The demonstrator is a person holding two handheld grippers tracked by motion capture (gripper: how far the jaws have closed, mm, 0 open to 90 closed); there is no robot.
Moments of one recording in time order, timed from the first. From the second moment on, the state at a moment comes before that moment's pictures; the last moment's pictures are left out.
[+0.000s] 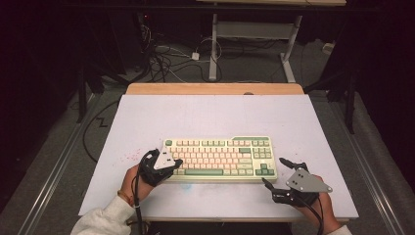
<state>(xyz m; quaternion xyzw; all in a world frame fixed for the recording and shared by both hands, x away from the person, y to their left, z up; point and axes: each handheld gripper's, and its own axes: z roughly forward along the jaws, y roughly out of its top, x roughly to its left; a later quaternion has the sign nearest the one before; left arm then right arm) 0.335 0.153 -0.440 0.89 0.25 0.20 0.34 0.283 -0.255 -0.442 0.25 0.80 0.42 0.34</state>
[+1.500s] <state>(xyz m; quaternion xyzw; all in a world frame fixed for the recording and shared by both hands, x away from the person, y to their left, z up) 0.389 0.092 -0.443 0.92 0.22 0.17 0.29 0.285 -0.254 -0.447 0.24 0.81 0.41 0.34</state>
